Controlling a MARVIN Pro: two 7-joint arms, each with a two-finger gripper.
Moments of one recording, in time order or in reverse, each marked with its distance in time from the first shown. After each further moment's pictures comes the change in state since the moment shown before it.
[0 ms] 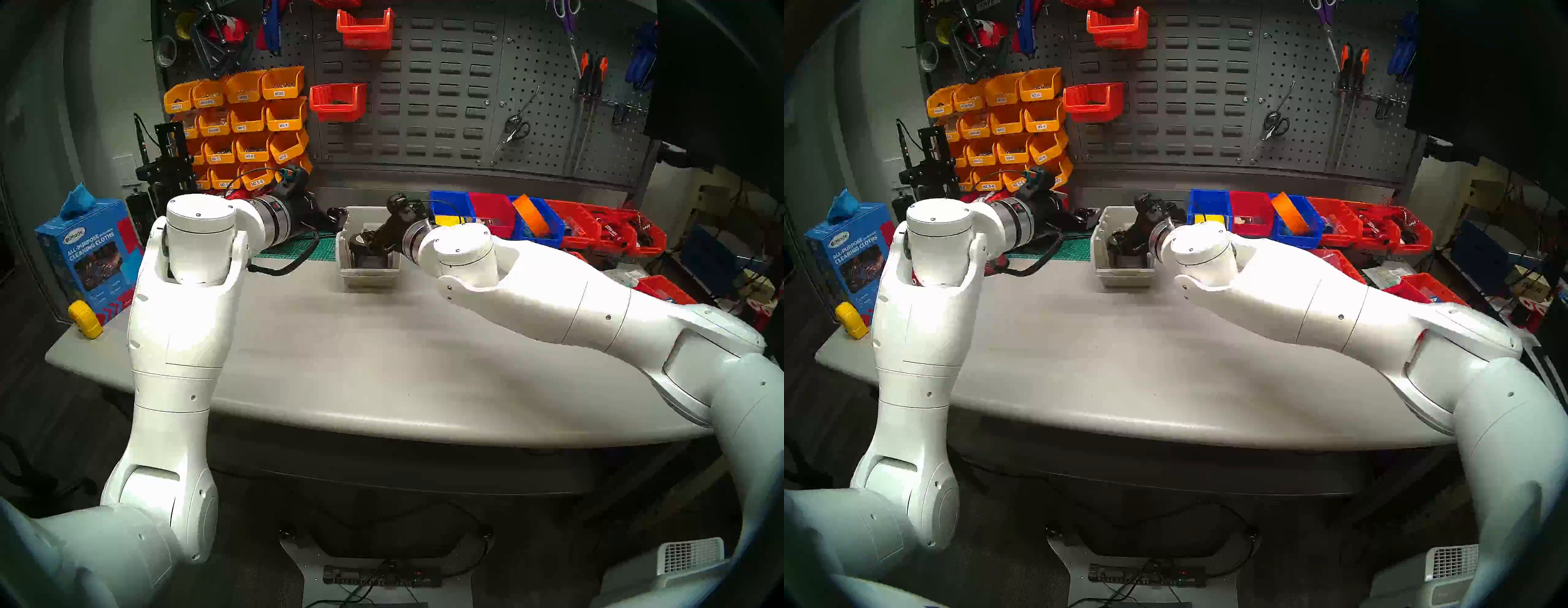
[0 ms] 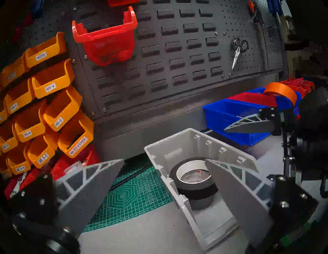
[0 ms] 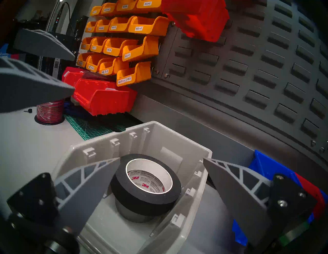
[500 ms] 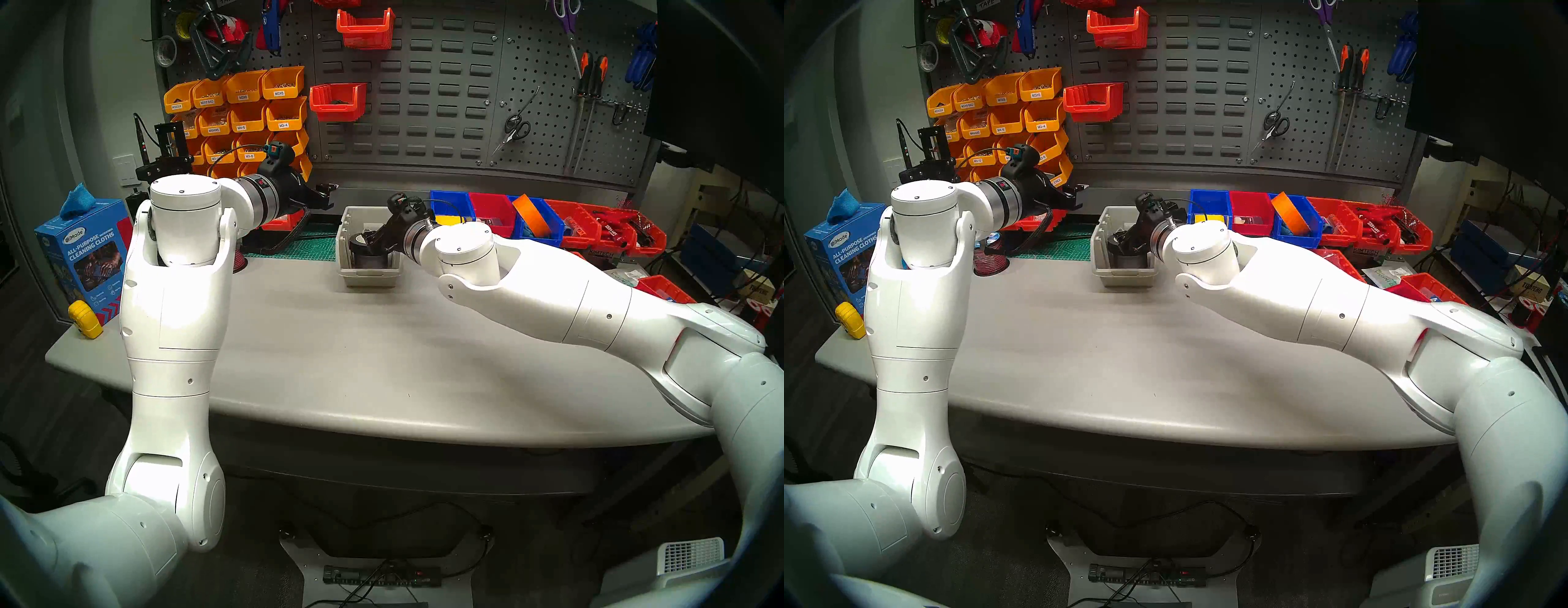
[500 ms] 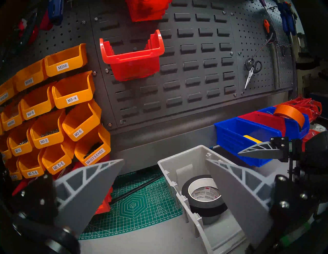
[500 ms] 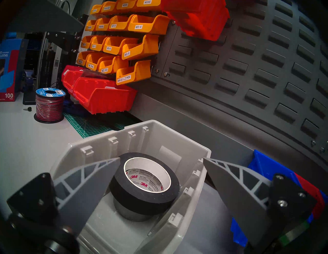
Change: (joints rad) left arm -0.053 -0.019 -0.038 -0.012 -0.021 0.046 0.005; right arm 0.005 0.008 0.000 0.001 -0.004 0.008 0.011
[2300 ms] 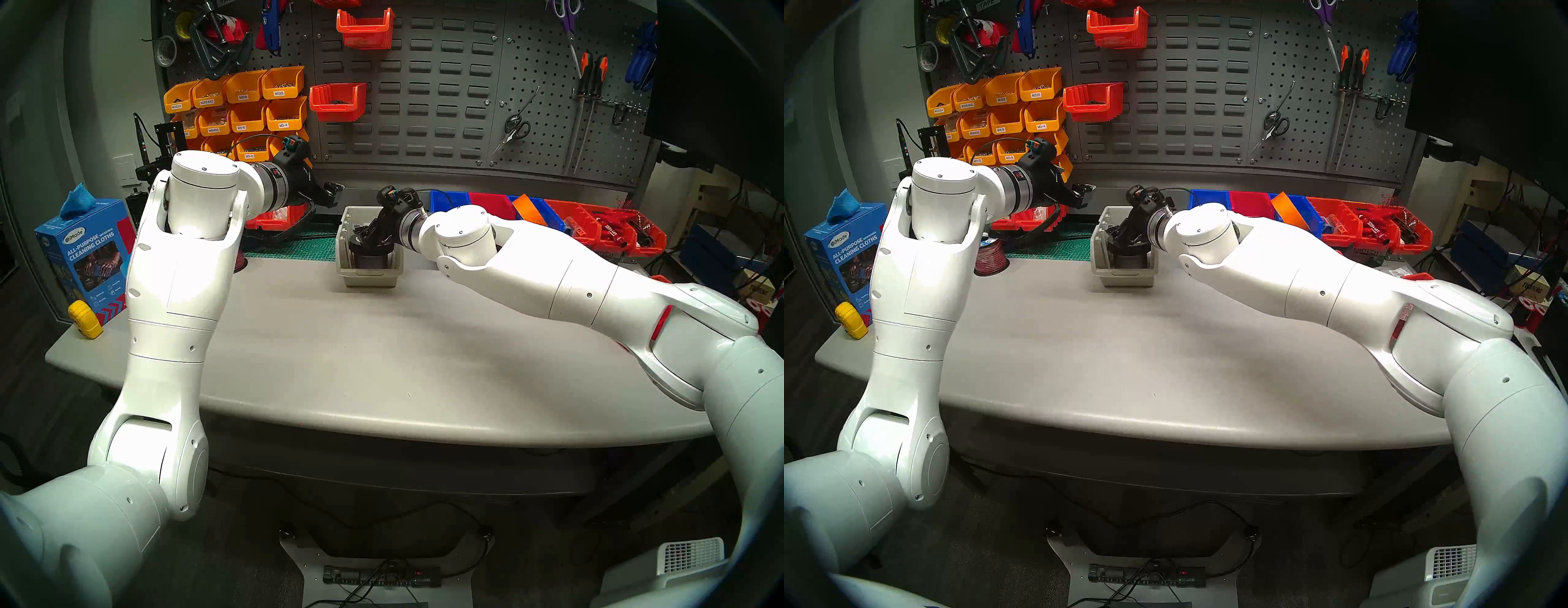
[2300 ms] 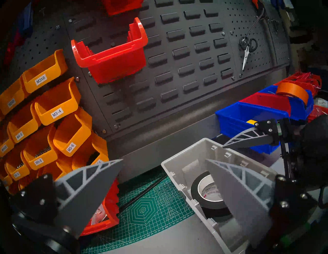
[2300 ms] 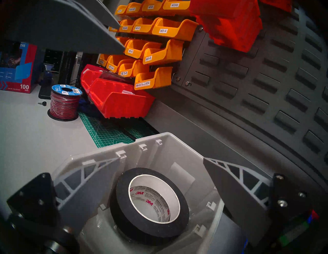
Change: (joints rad) left arm -0.144 0.048 0.084 0.130 0.073 0.009 -0.065; right arm 0.069 -0.073 -0.034 0.193 -0.081 -0.061 0.231
